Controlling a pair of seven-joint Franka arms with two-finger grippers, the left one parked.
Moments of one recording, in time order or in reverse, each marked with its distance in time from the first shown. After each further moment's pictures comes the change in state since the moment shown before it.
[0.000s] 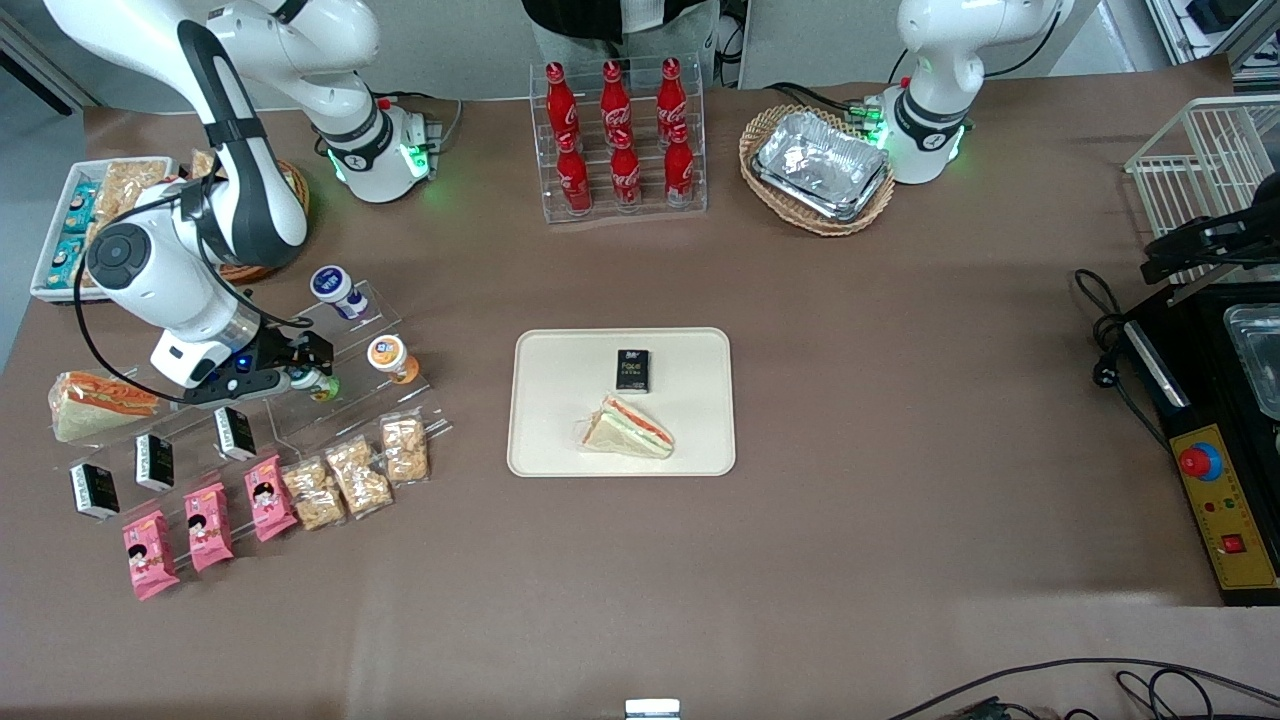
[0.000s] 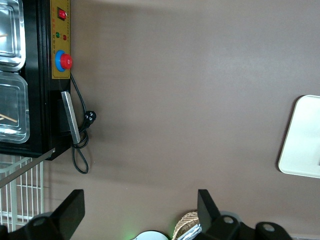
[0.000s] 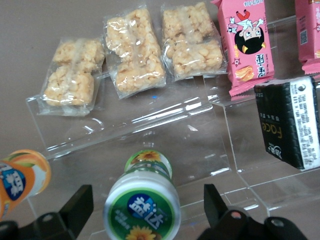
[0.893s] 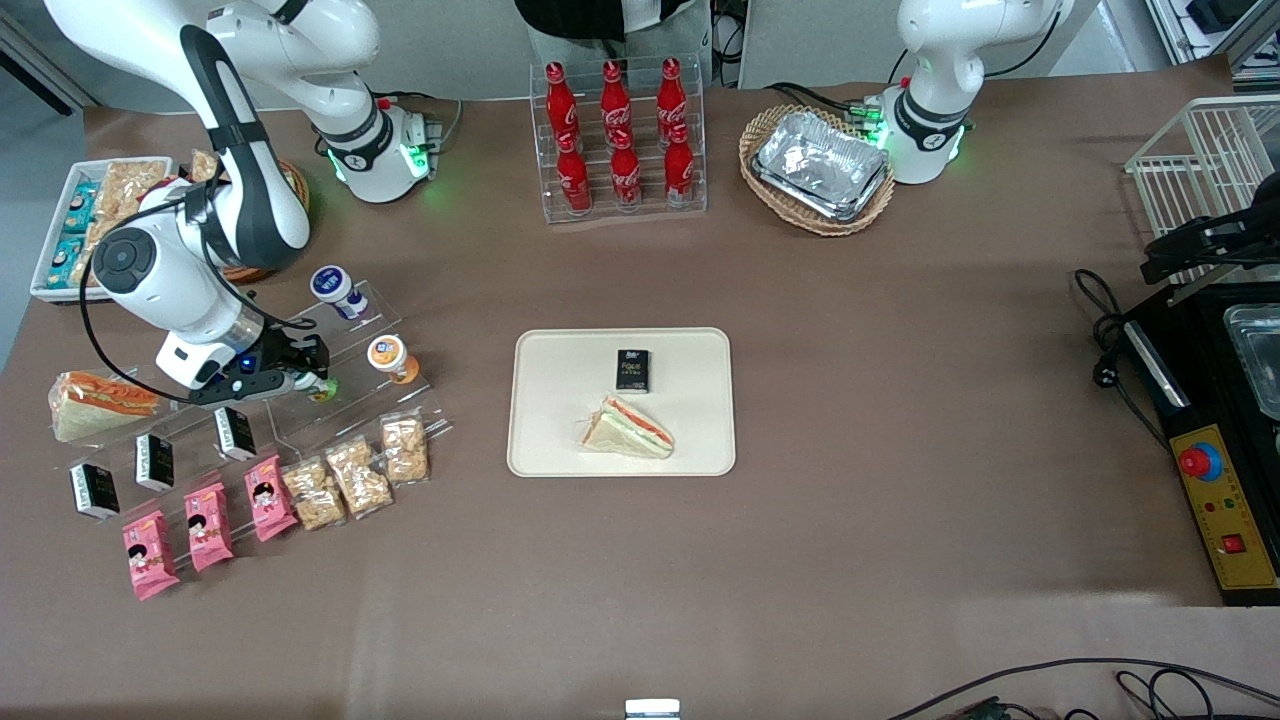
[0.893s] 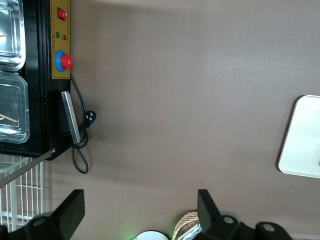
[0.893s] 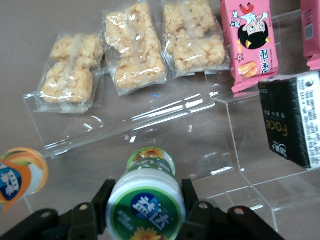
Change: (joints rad) arm 0.000 0.007 0.000 -0.004 0.000 0.004 0.000
